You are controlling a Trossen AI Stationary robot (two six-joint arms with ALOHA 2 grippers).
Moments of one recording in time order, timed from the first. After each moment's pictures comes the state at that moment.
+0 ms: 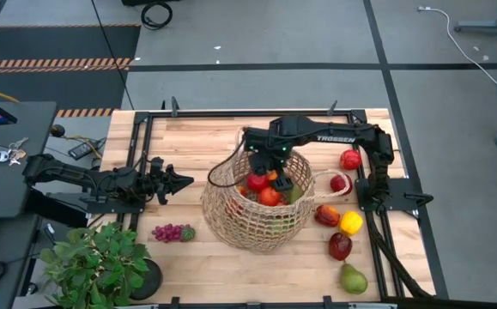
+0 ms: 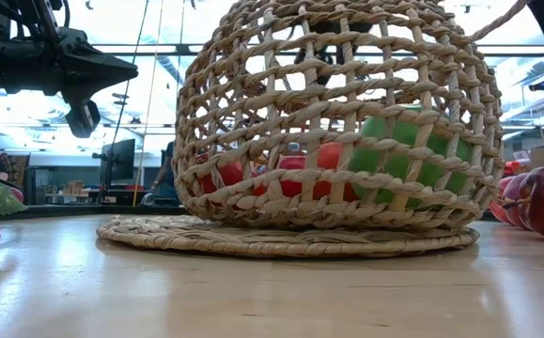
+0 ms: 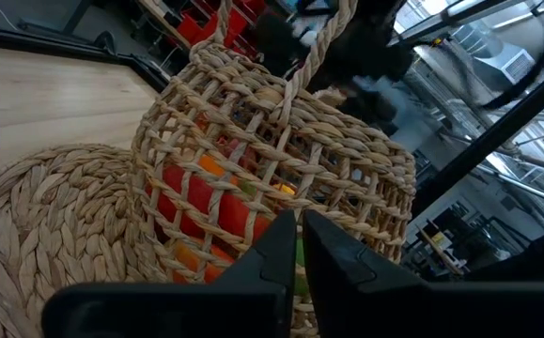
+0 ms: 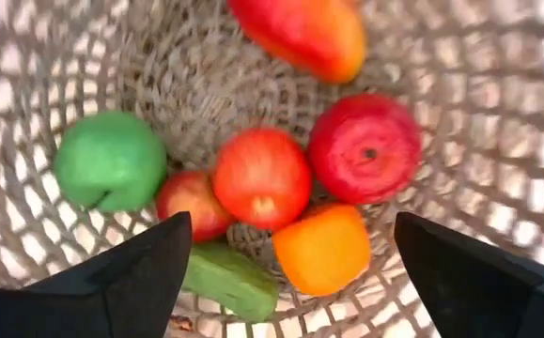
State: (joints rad) left arm -0.17 0.36 0.01 0.41 -0.32 -0.75; right arm -0.10 1.93 1.95 -1.39 -0.22 -0.33
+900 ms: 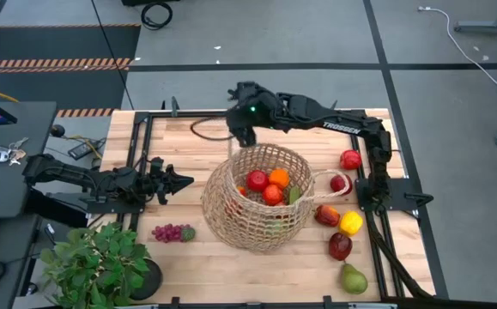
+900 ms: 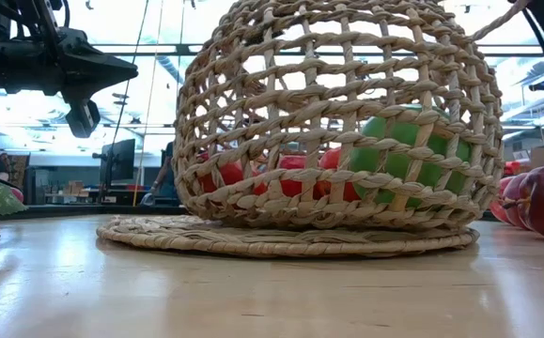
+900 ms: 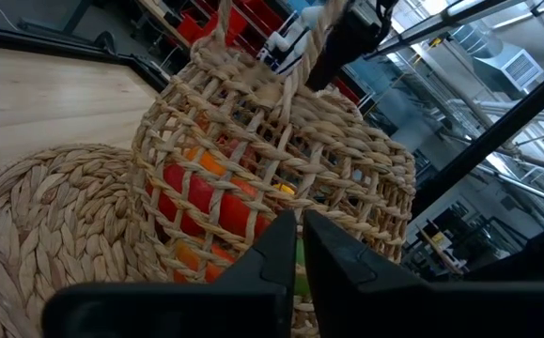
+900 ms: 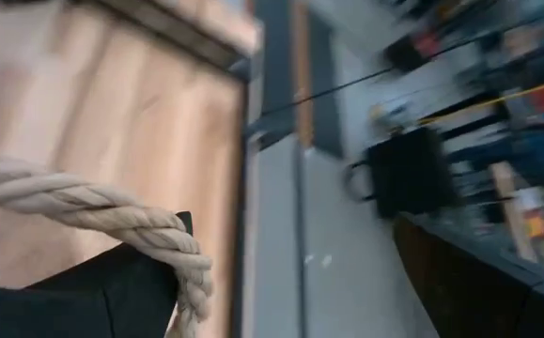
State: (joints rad) left arm -0.17 0.36 0.01 0.41 -0.32 -0.75; right arm -0.18 1.93 2.13 -0.80 0.35 -0.65
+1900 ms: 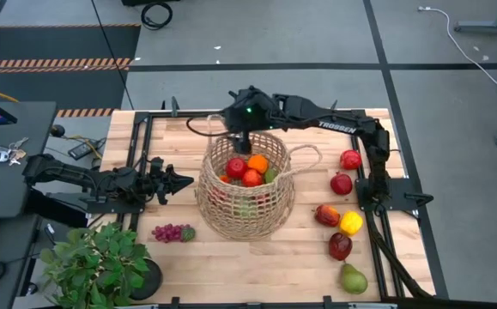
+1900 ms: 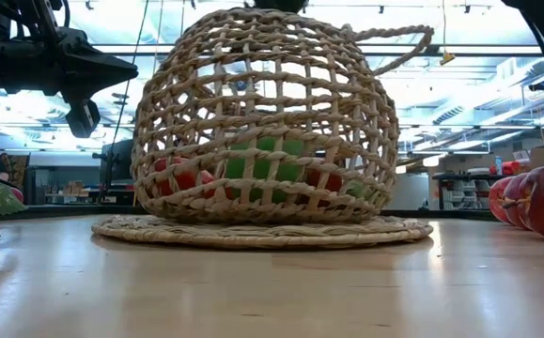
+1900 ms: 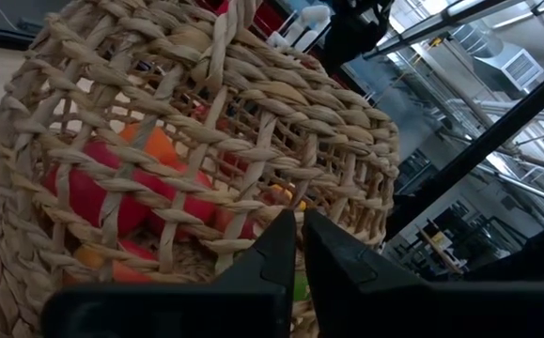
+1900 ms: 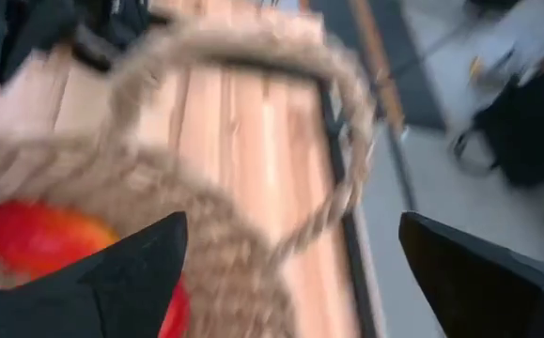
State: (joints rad) left arm -0.17 0.36 0.01 0.41 -0.32 -0.75; right arm -0.21 1.95 2.08 -0.78 0.14 -0.34
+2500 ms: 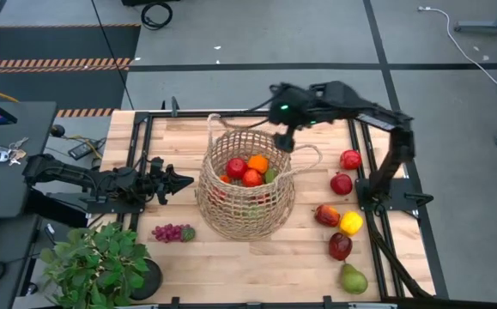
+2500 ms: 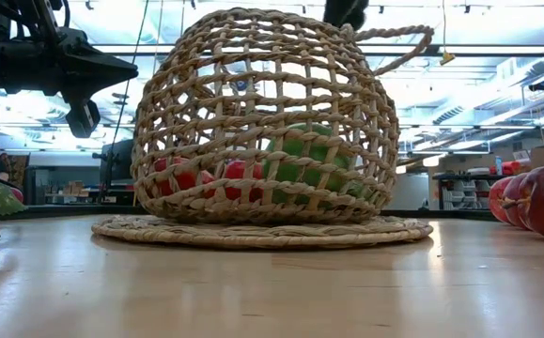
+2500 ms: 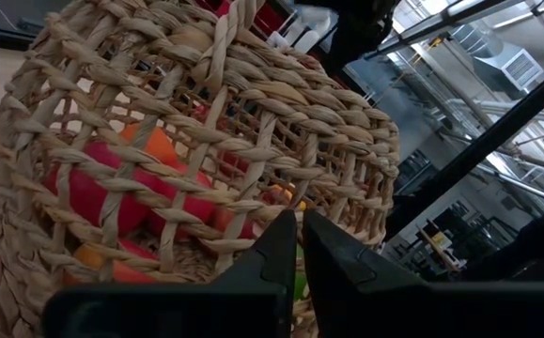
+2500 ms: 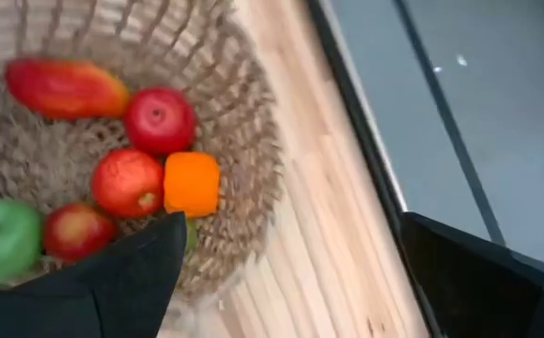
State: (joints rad) left arm -0.17 0.36 0.01 0.41 -0.32 -0.75; right arm -0.21 1.74 2.09 -1.39 0.25 0.02
